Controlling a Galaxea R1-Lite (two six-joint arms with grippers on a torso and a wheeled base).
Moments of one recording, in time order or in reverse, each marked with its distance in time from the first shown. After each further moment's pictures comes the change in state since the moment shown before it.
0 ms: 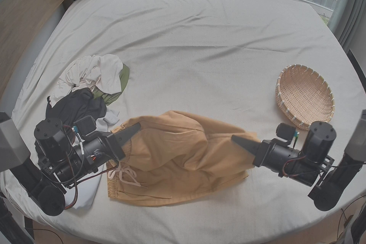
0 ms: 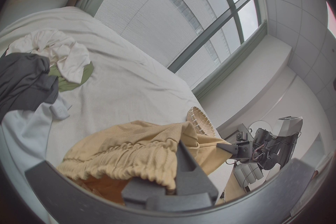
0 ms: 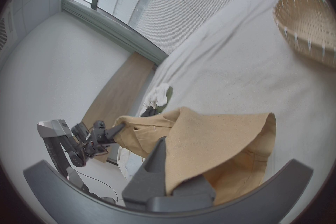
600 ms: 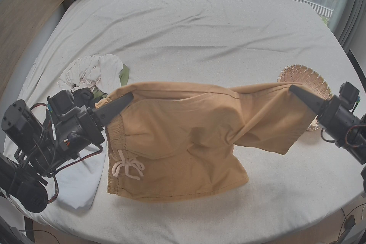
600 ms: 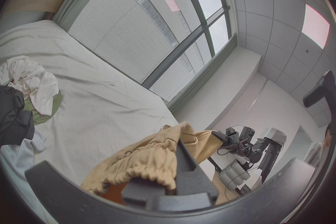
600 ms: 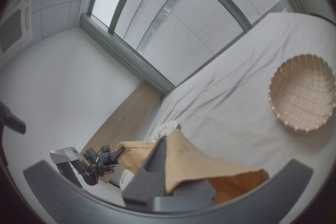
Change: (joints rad) left arm -0.001 -0.208 -0.047 0.001 -0.124 -0.075; right arm -0.179 -0.520 -0.061 0.371 0.056 -0.002
